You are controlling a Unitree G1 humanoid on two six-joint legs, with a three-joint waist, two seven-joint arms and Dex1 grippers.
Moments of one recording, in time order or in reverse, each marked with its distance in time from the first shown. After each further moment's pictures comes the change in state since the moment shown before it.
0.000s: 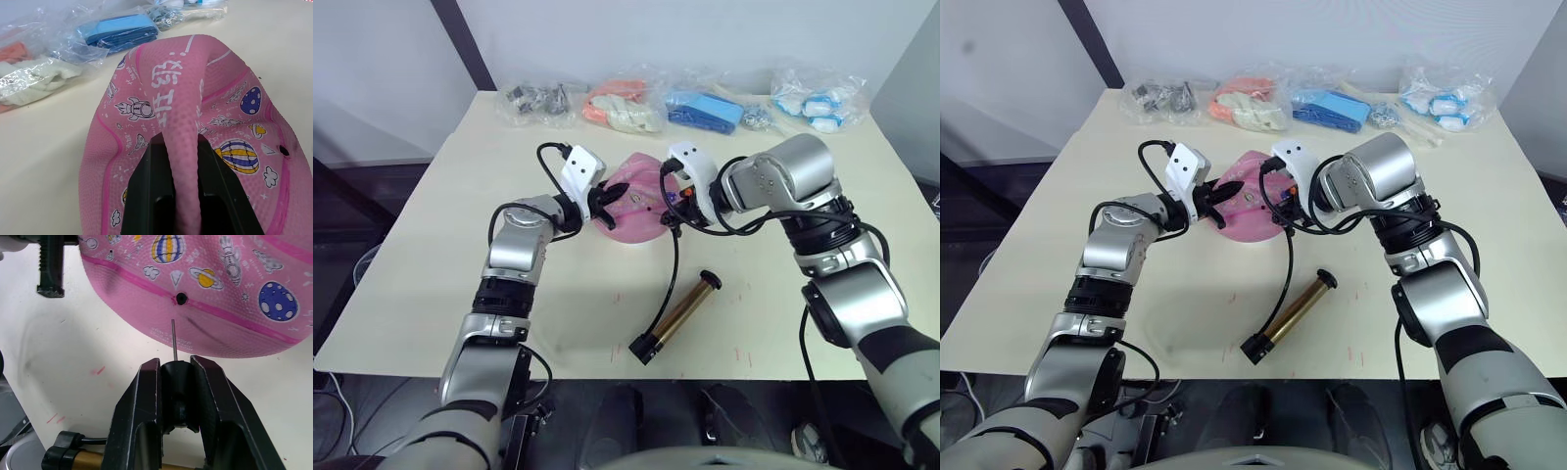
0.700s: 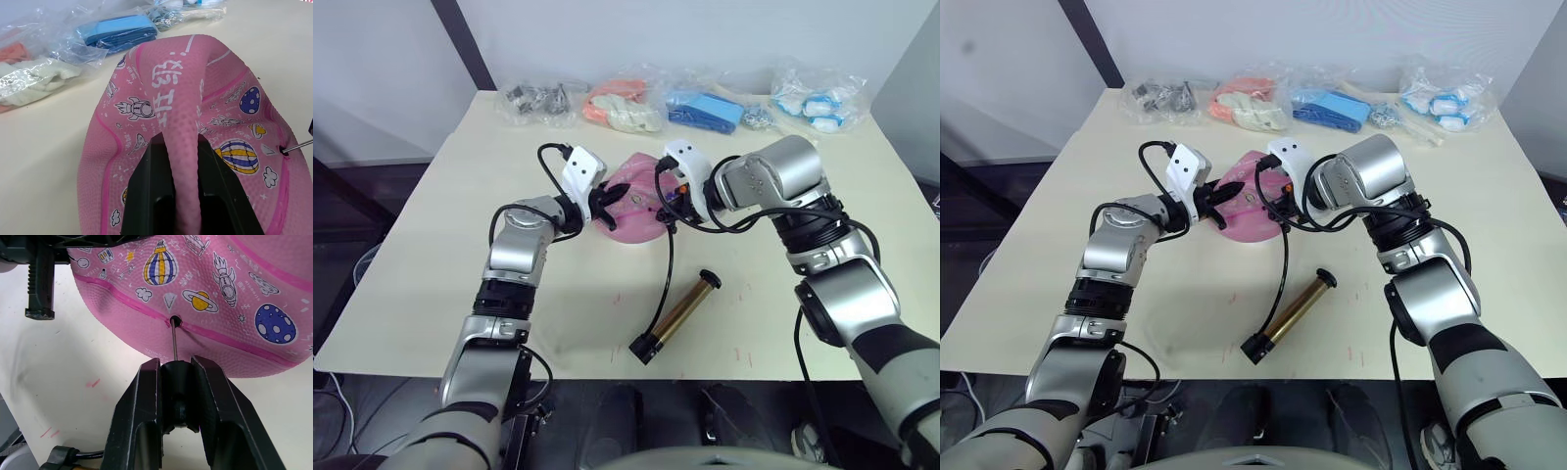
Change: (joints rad) left arm 0.009 -0.004 0.000 -0.024 0.001 0.016 0.000; right arm -0.008 0.035 0.000 0.069 -0.034 -0.068 0.002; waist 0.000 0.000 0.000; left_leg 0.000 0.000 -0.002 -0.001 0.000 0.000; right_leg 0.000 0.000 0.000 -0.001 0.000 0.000
